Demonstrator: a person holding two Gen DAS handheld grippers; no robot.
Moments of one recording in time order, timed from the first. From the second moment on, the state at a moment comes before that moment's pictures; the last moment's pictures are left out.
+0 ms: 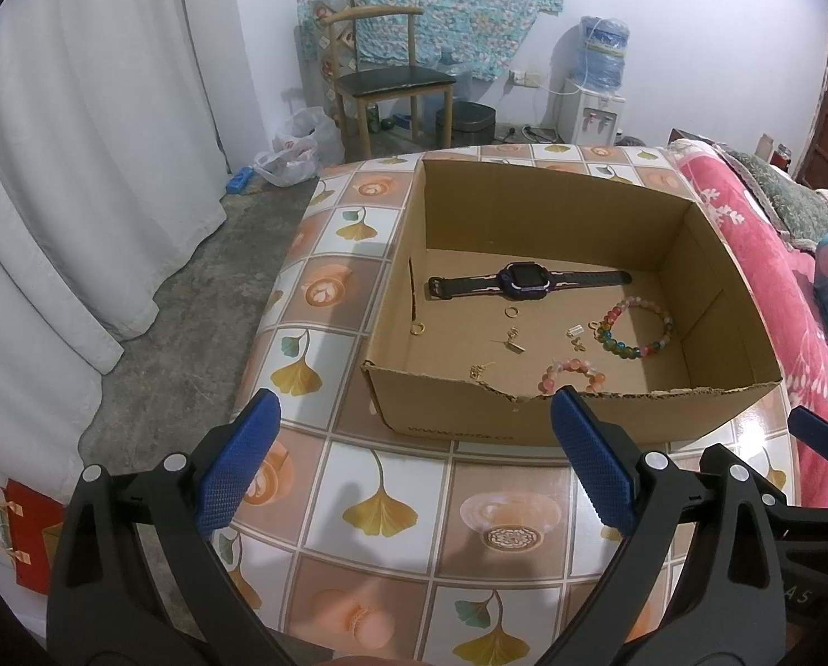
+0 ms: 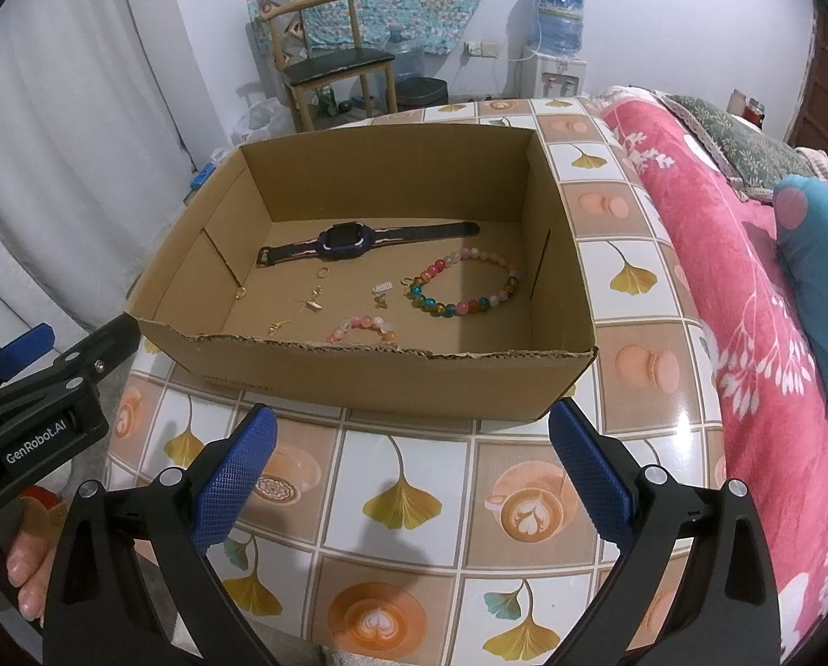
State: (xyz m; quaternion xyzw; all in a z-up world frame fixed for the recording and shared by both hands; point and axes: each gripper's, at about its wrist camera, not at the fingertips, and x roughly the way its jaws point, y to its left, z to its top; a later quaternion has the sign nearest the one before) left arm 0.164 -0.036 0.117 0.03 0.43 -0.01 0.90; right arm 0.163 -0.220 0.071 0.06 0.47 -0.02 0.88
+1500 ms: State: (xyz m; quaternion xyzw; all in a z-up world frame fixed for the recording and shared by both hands) left arm 0.164 -0.035 0.116 0.03 0.42 -0.01 0.90; right arm 0.165 -0.220 0.071 0.06 0.47 -0.02 0.88
